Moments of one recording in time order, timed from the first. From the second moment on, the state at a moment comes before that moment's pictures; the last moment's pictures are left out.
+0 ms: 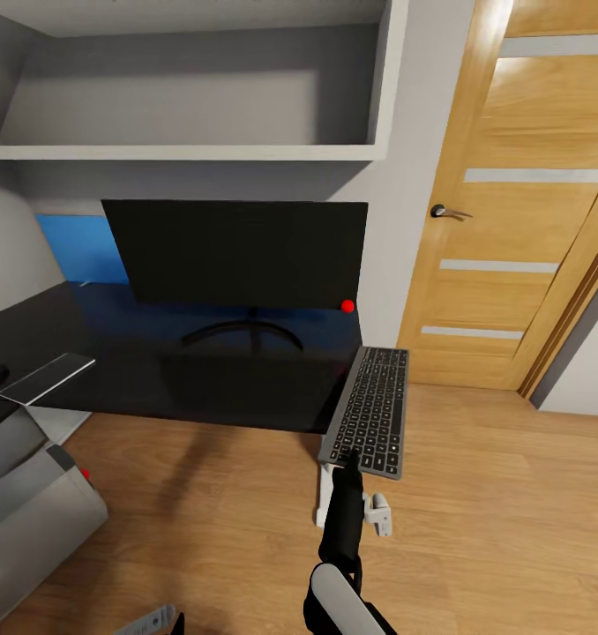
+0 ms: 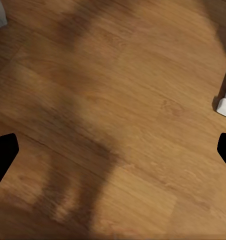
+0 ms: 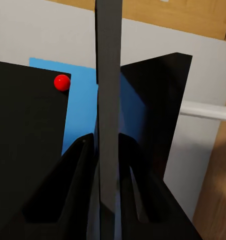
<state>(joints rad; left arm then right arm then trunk) 0.25 -0.04 -0.03 -1.39 0.31 0.14 0.26 -0.28 0.17 0.64 -1.15 -1.51 -1.00 0.06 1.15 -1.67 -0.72</state>
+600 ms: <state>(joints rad) 0.25 -0.03 -0.02 -1.40 0.31 0.14 0.27 -0.28 0.17 0.64 -1.14 -1.49 -1.01 0.06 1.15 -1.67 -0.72</state>
